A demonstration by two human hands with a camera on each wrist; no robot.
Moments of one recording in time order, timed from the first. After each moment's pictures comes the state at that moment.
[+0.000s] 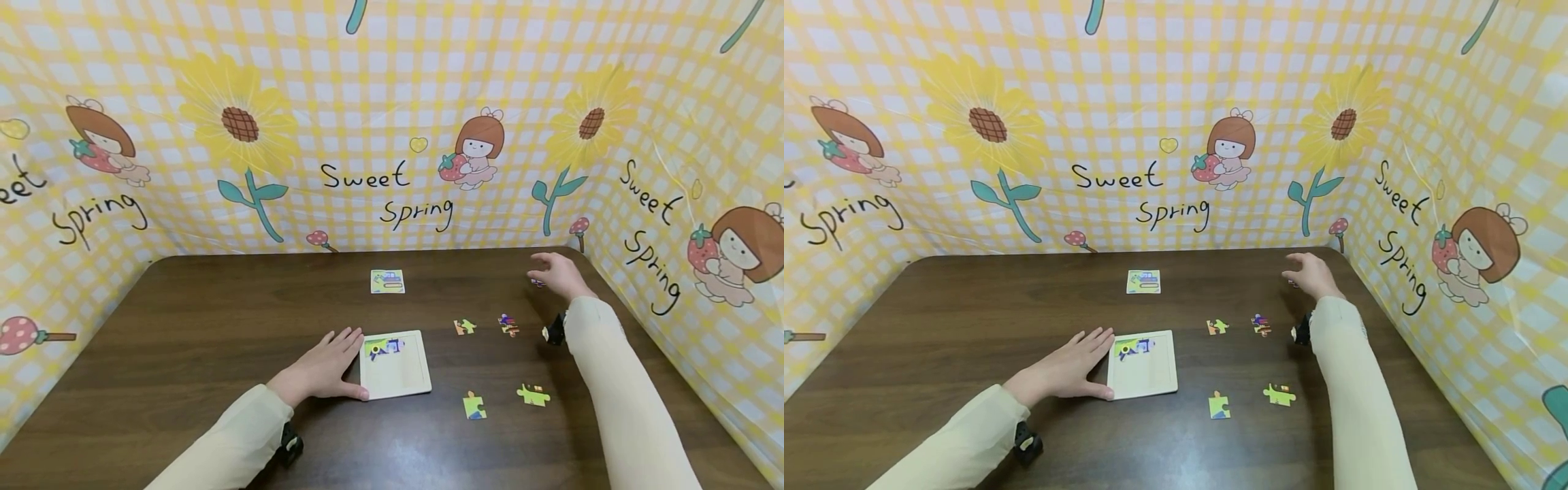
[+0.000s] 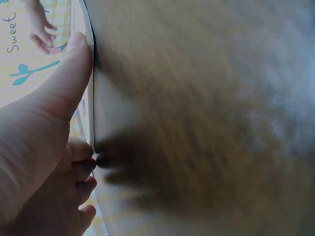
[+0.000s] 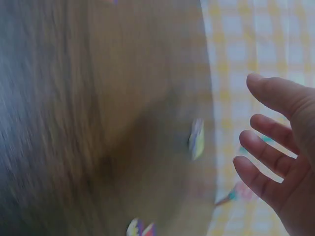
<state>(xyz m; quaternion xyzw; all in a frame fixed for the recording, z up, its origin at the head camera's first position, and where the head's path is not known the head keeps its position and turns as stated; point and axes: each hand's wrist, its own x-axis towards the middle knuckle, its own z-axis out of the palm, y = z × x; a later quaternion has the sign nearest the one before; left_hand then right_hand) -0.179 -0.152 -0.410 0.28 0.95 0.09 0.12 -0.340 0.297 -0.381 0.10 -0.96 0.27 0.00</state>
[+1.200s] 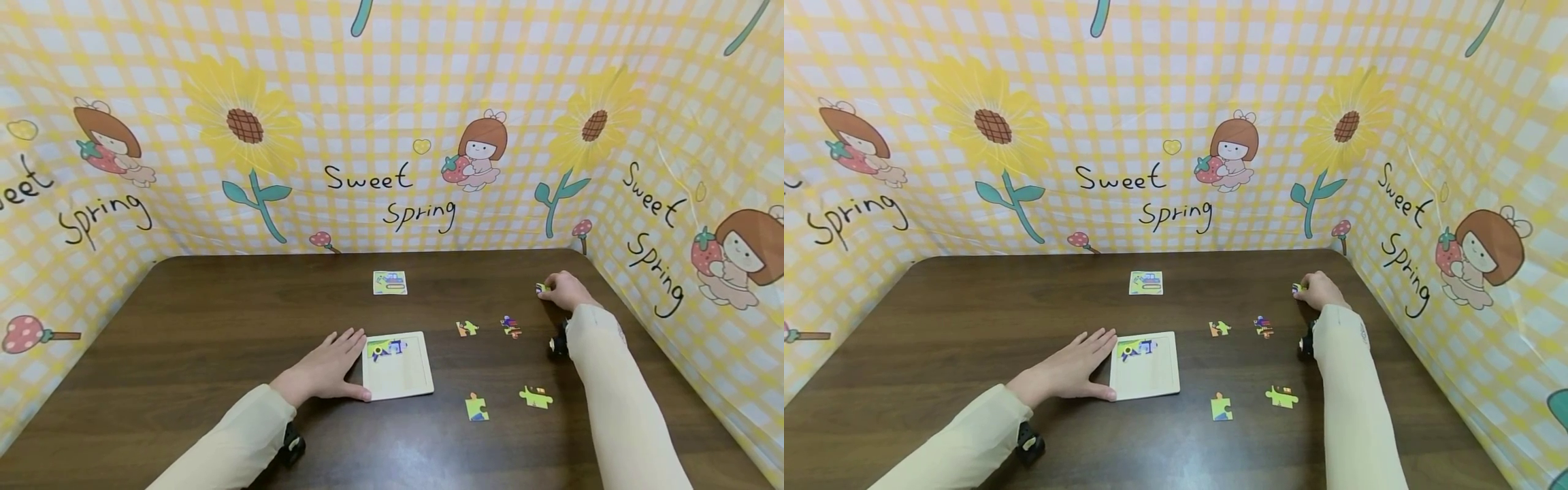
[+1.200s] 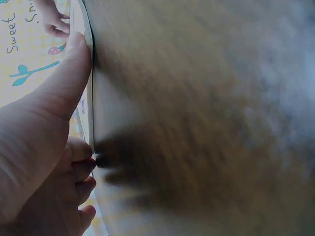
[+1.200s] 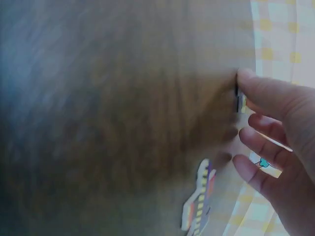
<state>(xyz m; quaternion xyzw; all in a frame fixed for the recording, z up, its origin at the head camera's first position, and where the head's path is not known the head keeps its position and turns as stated) -0.179 -0.153 -0.409 0.28 0.95 0.09 0.12 -0.338 0.317 -0.408 0.10 -0.98 0.18 -0.04</state>
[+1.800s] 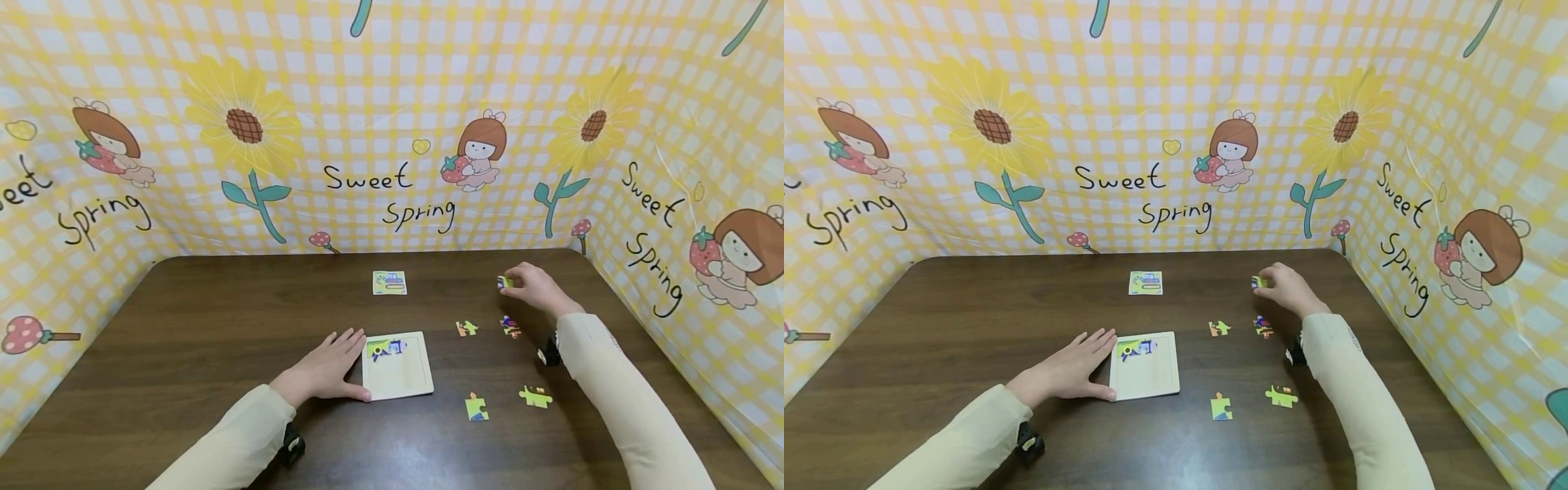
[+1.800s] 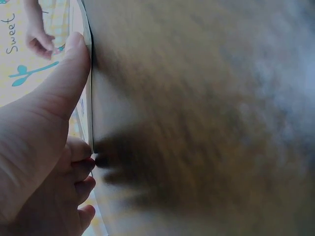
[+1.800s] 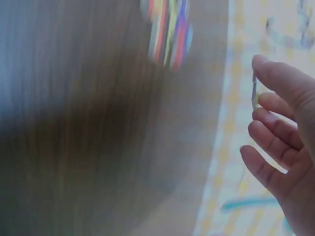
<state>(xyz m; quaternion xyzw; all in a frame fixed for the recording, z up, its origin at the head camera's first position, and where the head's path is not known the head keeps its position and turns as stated) -0.181 -0.152 -0.413 0.27 0.95 0.08 0.12 -0.323 0.253 -0.390 0.21 -0.95 0.23 0.02</state>
